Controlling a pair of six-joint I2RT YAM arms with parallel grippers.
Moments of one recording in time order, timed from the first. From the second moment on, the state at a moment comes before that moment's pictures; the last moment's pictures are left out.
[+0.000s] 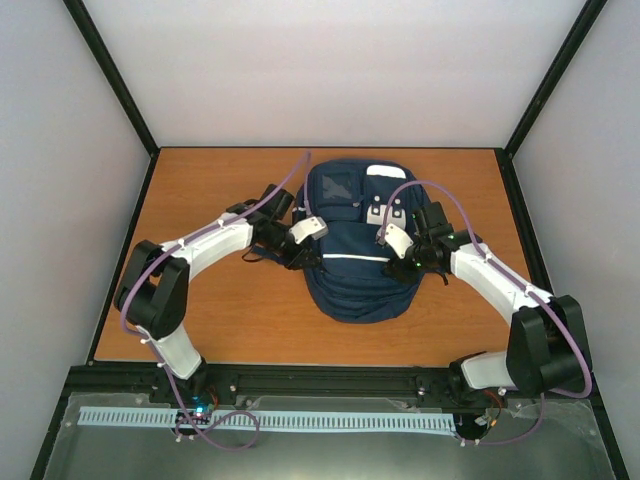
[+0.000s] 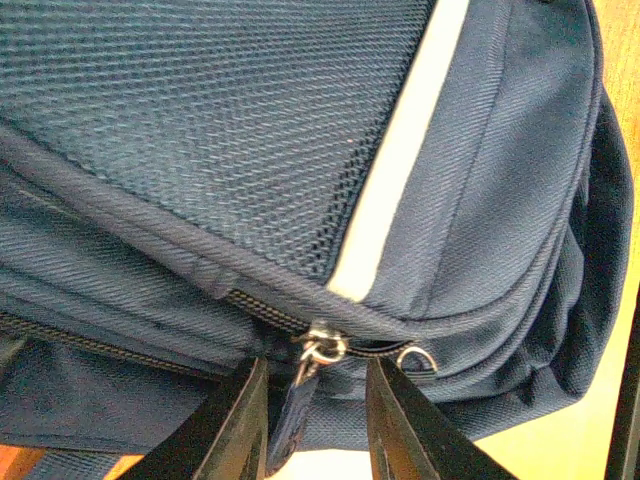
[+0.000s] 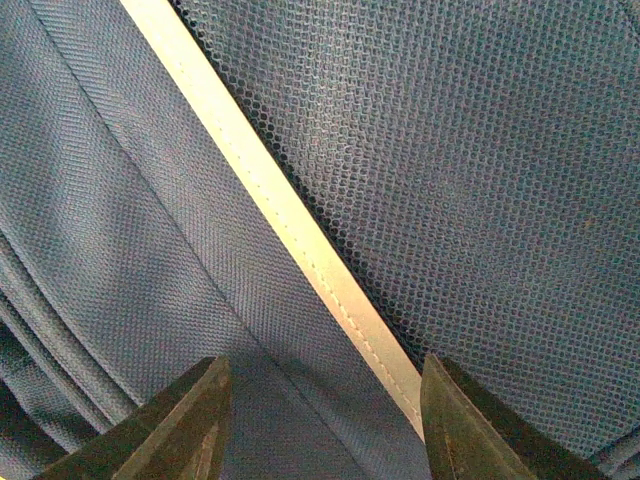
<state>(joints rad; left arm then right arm) -0.52 1.71 1.19 -0.64 0.58 0.37 0.32 1.36 0.88 -0.63 -0.35 -0.58</state>
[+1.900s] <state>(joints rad) -0.84 1.74 1.22 -0.69 0.55 0.04 0.30 1.44 0.88 -0.64 -0.31 -0.57</state>
